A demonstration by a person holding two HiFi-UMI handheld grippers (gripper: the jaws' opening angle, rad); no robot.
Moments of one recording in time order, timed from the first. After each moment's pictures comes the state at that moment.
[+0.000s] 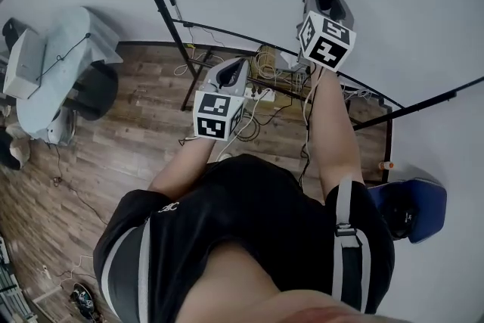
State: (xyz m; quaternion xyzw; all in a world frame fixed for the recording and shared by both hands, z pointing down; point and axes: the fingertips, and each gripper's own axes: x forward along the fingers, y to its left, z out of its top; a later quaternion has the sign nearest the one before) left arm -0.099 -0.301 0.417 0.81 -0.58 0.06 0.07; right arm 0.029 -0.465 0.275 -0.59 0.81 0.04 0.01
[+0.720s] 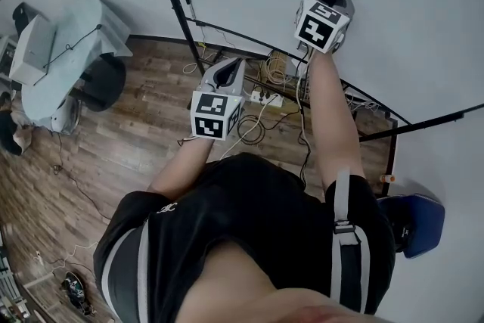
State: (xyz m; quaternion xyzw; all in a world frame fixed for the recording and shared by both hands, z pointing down) left arm -0.145 -0.311 0.419 0.78 -0.62 0.06 0.07; right arm -0.015 -0.518 0.274 -0.63 0.78 0.06 -0.03
